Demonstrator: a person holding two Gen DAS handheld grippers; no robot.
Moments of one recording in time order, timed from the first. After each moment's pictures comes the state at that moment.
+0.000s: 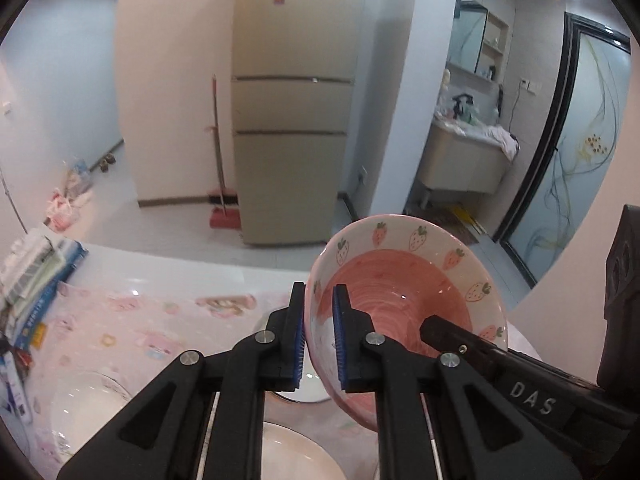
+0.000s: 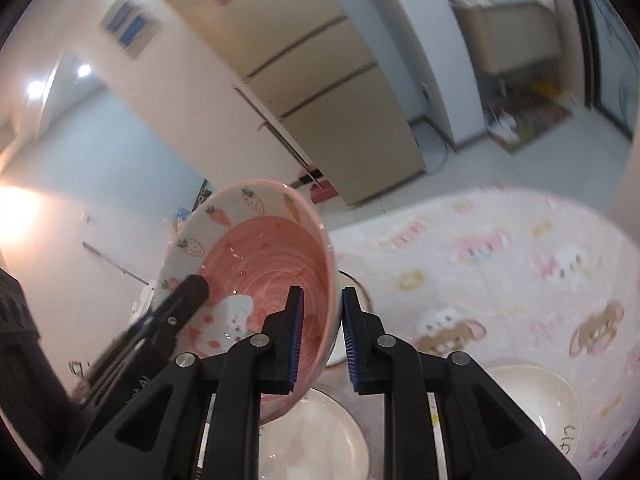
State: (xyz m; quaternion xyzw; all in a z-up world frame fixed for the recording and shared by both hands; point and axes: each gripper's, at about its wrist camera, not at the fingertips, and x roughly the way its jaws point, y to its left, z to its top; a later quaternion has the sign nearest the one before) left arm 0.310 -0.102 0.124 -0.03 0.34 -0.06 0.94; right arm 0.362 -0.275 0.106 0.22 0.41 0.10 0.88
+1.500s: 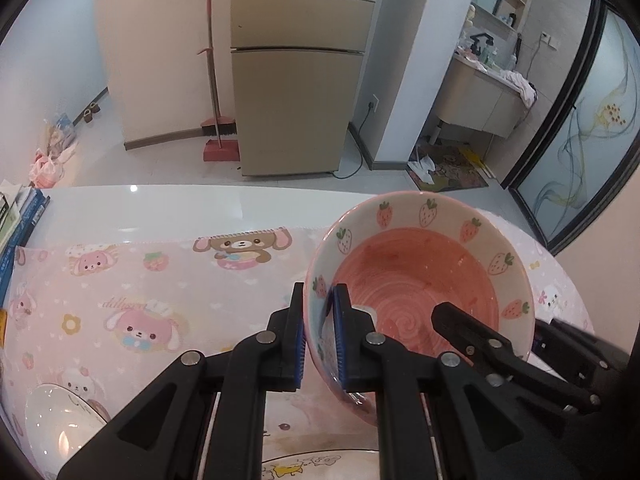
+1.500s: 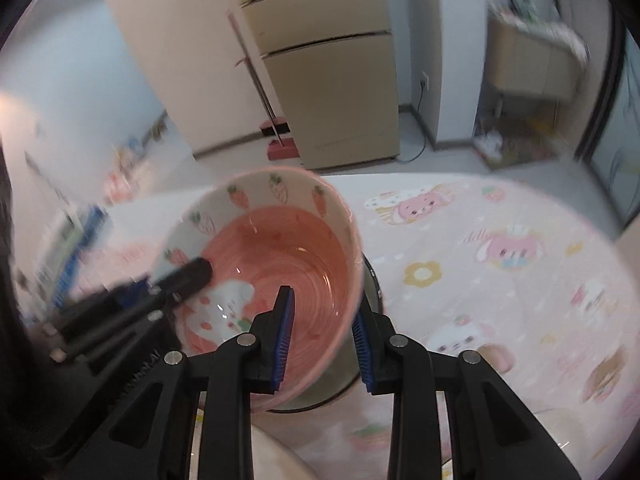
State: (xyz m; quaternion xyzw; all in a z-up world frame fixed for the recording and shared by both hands) left arm 0.378 -0.056 -0.011 -0.02 0.47 -0.08 0.88; right arm 0.429 -0.194 -0.010 0.03 0.48 0.05 0.88
